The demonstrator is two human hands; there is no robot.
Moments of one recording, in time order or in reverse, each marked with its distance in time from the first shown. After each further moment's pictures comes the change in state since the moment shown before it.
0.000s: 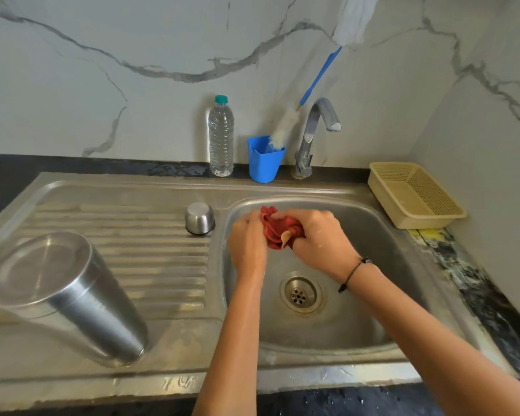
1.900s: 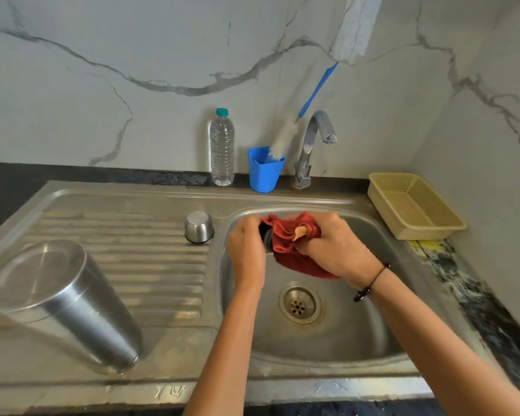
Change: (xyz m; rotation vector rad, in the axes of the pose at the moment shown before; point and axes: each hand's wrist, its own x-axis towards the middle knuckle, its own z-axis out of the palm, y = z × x) left_hand -0.013 0.004 0.004 -0.144 0.001 0.171; right_hand -0.002 0.007 -0.026 0.202 -0.034 0.098
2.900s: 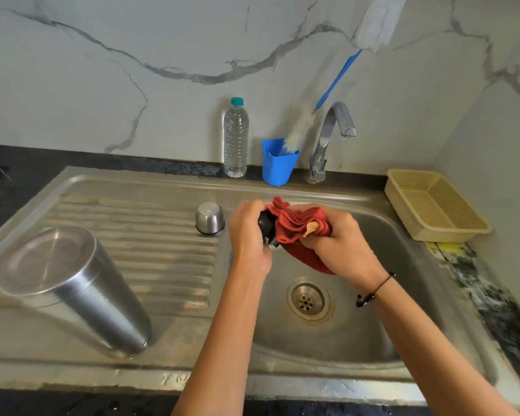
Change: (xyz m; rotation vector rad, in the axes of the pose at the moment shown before) left_hand 0.011 0.020 -0.004 -0.363 -0.059 -0.233; right_hand -0.001 0.001 0.010 0.230 0.067 -0.062
